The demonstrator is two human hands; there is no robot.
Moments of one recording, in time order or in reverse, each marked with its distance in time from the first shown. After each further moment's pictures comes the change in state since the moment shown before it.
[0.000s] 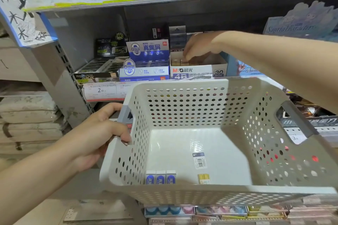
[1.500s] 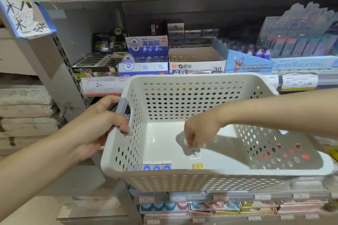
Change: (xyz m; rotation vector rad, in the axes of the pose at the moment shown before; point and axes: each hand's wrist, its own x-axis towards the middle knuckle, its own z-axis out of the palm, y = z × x) left_hand 0.006 -0.003 -0.005 -0.037 0.021 0.024; right_hand -0.102 0.000 0.131 -0.366 -0.710 -0.120
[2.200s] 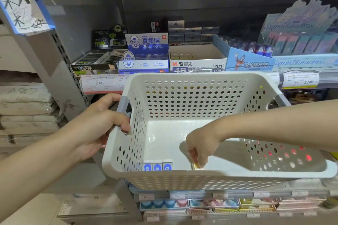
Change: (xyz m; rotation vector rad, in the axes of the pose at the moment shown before) left_hand 0.000 -0.002 0.003 -0.036 0.003 0.015; right_hand 0.022 0.004 0.034 0.013 -0.113 -0.040
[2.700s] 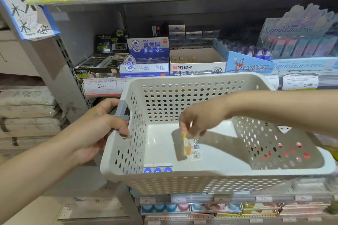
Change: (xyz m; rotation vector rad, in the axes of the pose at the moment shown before) left_hand -0.005 0.001 -0.001 0.032 0.009 -0.019; right_hand -0.044 -0.001 -0.043 0.266 0.255 -0.159
